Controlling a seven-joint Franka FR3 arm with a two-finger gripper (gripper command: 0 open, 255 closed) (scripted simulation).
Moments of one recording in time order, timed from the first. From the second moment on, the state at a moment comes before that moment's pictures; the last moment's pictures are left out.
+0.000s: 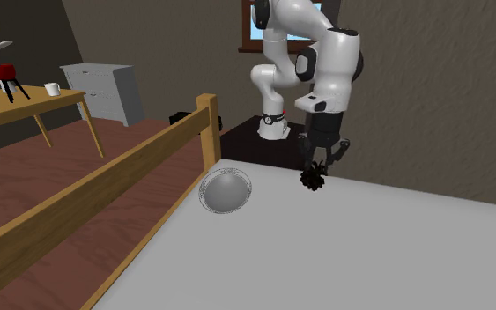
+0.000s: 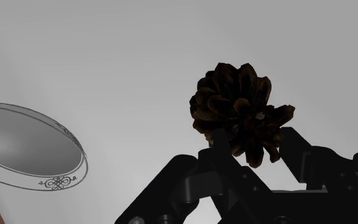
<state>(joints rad) 0.27 0.36 0.42 -1.84 -0.24 2.24 0.61</state>
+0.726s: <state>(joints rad) 0.20 0.28 0.42 -1.83 -0.18 2.17 0.51</state>
